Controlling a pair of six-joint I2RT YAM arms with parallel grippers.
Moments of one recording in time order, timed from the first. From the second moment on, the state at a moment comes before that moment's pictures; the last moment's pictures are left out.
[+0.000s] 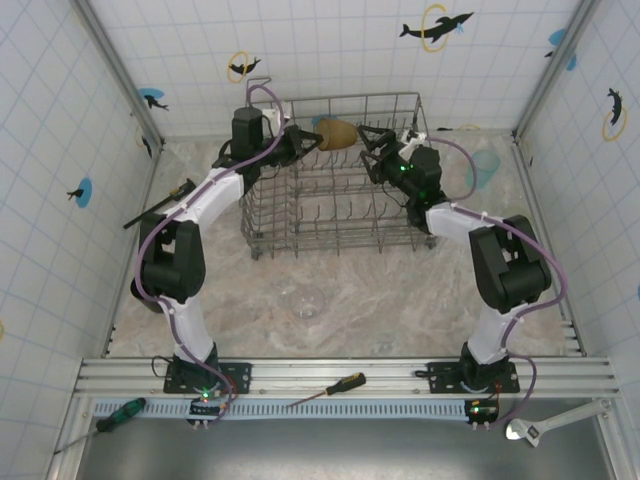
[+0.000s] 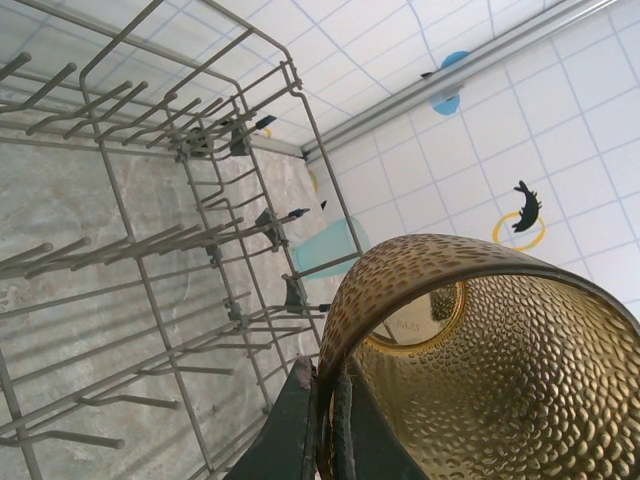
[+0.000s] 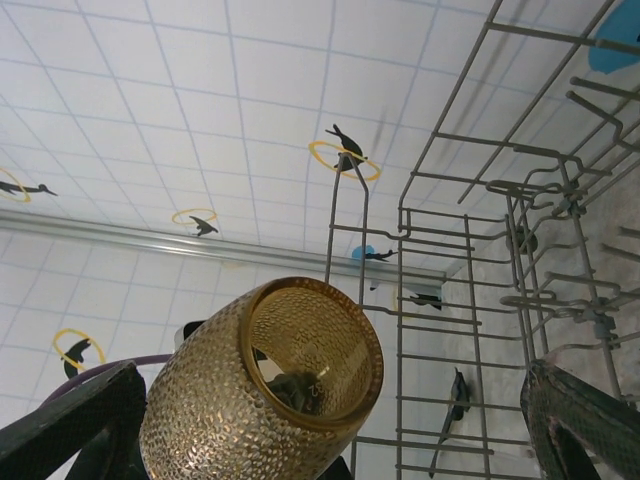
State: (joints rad) left arm -0.33 1.91 1.53 0.07 0.75 -0.79; right arm 0.39 1.81 1.08 0.79 -0.34 1.44
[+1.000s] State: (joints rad) left arm -0.33 1.92 1.46 0.17 0.78 -0.86; right arm 0.46 1.97 1.23 0.86 -0.29 1.66
